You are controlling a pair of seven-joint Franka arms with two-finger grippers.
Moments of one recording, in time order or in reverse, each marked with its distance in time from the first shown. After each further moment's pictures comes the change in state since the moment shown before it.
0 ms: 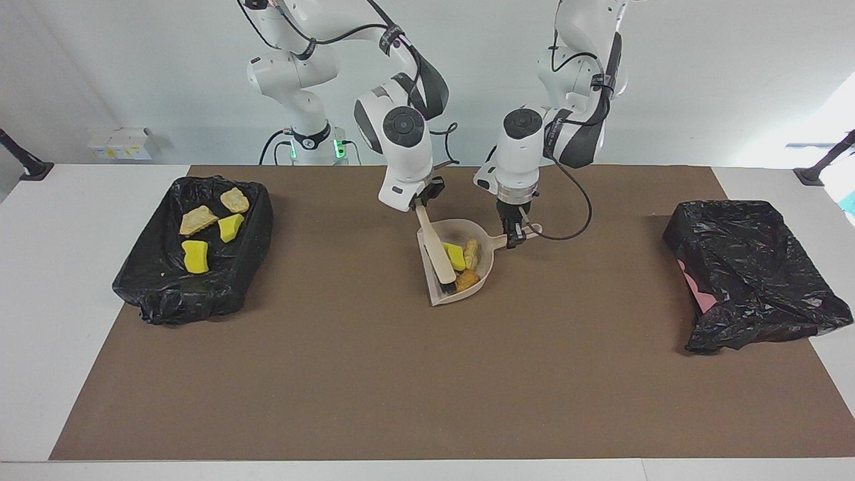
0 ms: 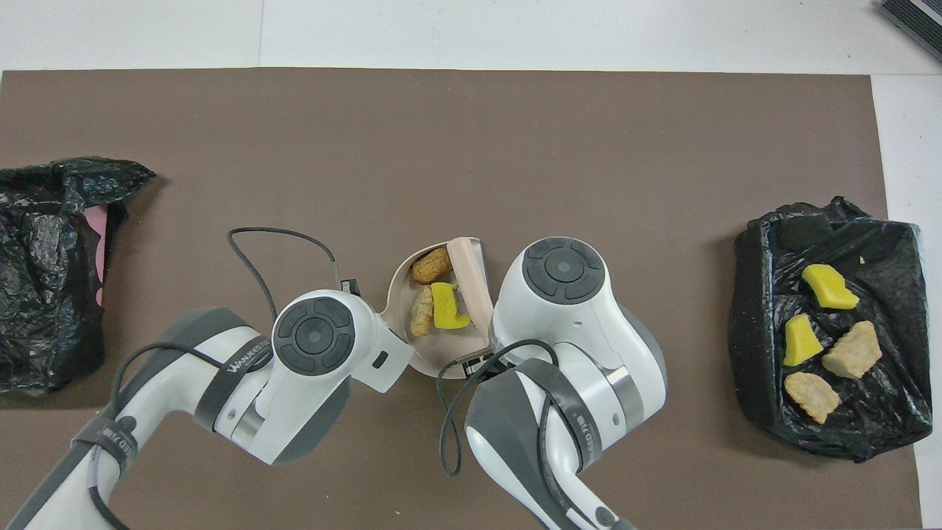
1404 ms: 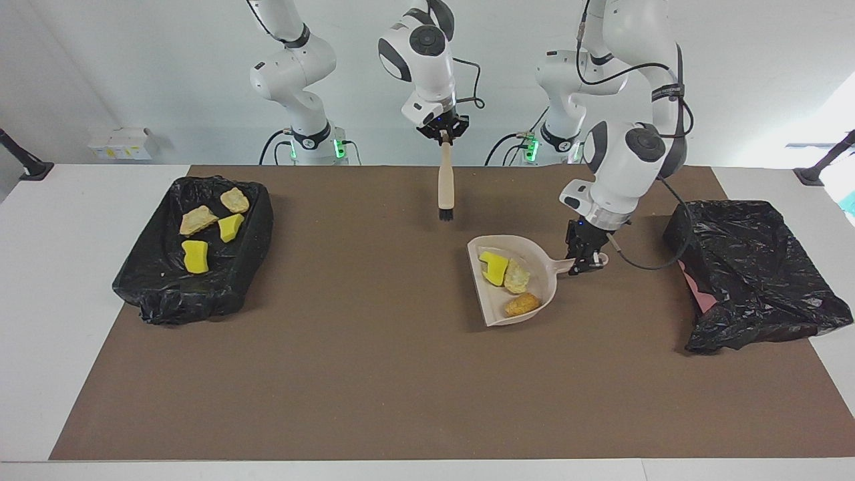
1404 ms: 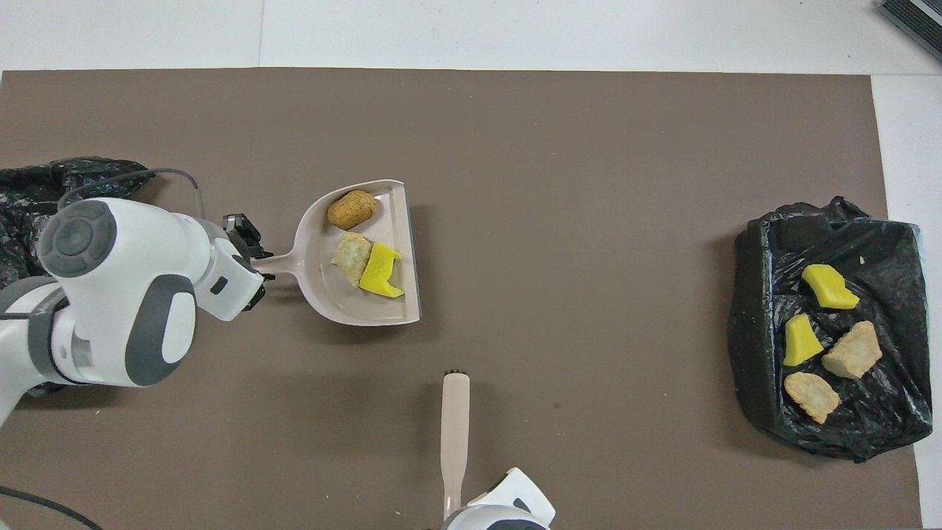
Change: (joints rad) left arm 0.358 0.026 0.016 0.123 -0.247 -0.037 0.565; right arm 0.367 -0.382 0.019 -0.484 0.247 0.266 0.572
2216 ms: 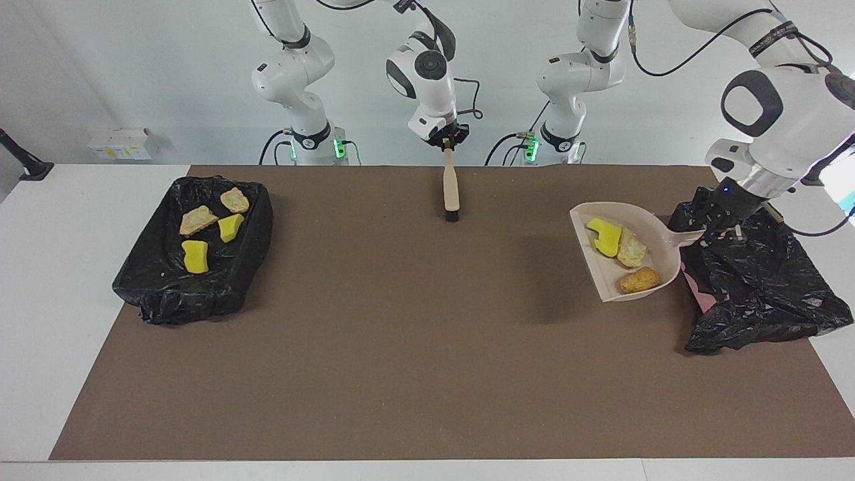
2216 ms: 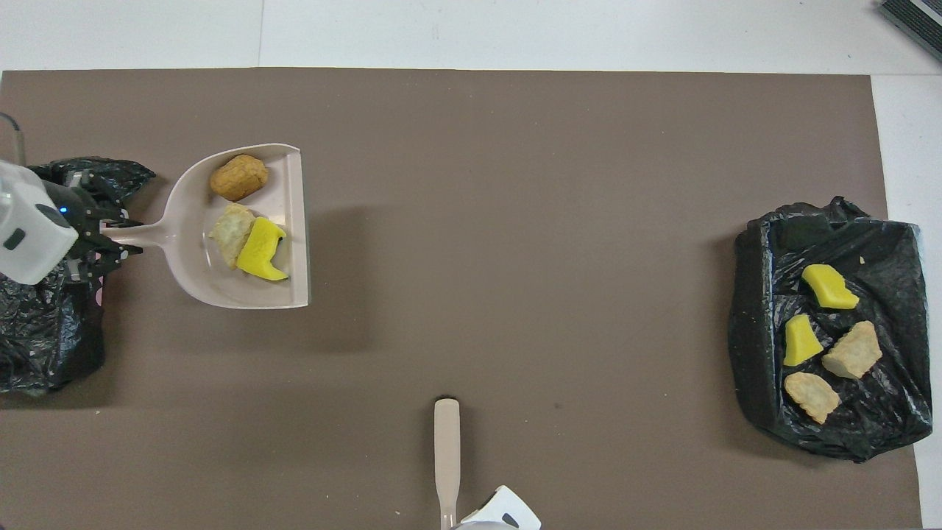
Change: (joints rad) left arm 0.382 -0.001 0.011 0.333 0.009 -0.406 0.420; right arm 0.089 0.073 0.000 -0.094 0.045 0.159 -0.066
